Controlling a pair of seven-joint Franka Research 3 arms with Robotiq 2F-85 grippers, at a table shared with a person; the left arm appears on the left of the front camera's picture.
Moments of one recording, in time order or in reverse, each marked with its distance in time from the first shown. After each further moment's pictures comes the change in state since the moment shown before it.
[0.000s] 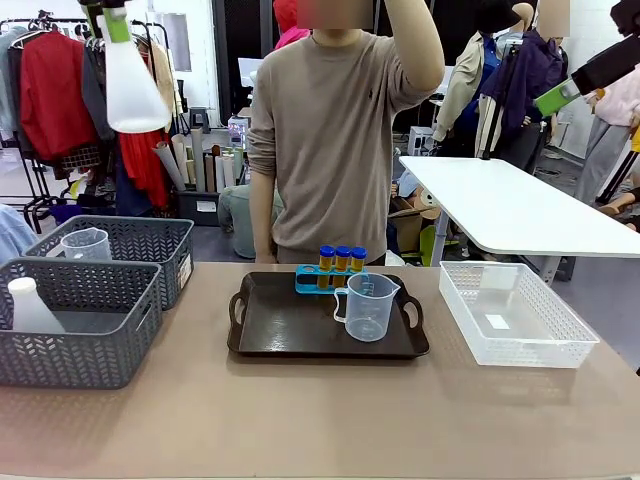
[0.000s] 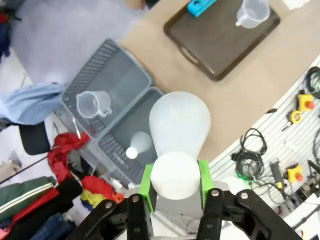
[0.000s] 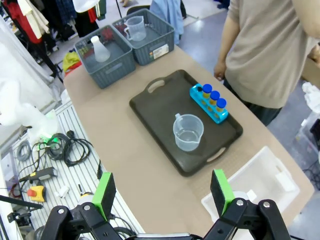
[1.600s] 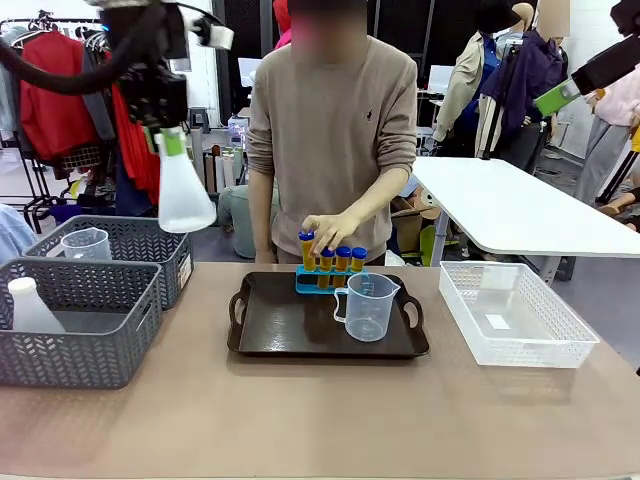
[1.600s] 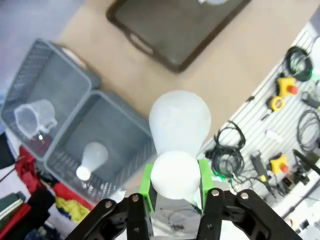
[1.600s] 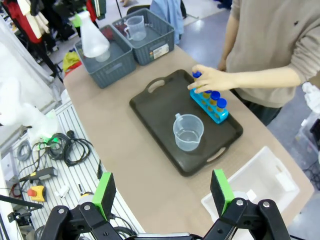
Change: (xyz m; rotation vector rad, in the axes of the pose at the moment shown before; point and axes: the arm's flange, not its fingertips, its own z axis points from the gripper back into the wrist) left arm -0.007 -0.030 -0.130 -0.179 0.104 -0.030; right arm 0.000 0.000 0.000 0.000 0.001 0.000
